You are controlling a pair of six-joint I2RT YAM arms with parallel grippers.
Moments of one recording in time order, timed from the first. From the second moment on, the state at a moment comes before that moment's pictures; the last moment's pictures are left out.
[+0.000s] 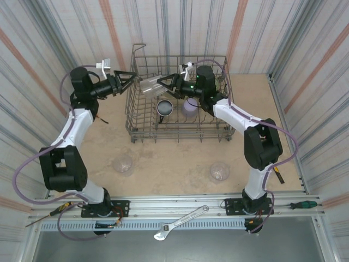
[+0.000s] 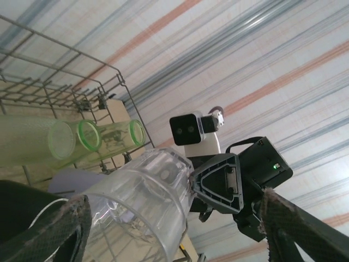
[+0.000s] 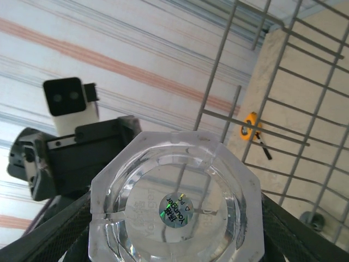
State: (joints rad) left arm 0.06 1.51 1.23 0.24 1.09 -0.91; right arm 0.50 1.85 1.49 0.23 -0.71 1.05
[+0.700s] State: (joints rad) left arm 0.21 1.53 1.27 -0.04 0.97 -0.75; right arm 0.58 1.81 1.58 -0.30 -0.51 0.53
